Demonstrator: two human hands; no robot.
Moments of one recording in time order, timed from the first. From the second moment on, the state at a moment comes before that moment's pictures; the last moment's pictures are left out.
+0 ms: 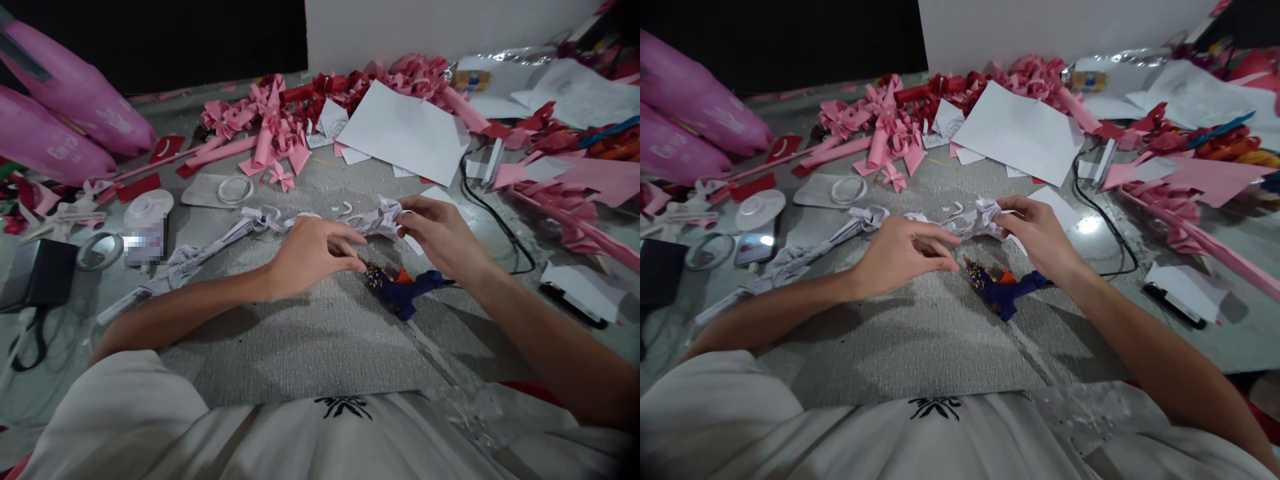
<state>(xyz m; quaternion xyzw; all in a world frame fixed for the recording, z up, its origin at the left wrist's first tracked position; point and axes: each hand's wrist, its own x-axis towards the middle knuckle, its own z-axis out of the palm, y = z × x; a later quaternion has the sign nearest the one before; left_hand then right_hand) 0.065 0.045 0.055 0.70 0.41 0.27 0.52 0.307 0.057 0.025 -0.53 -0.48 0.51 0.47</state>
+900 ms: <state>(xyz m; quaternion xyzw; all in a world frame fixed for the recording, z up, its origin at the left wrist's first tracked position) 0.072 0.055 0.050 0.59 0.40 0.25 0.66 0.289 0.035 0.012 -0.47 -0.67 0.39 0.43</state>
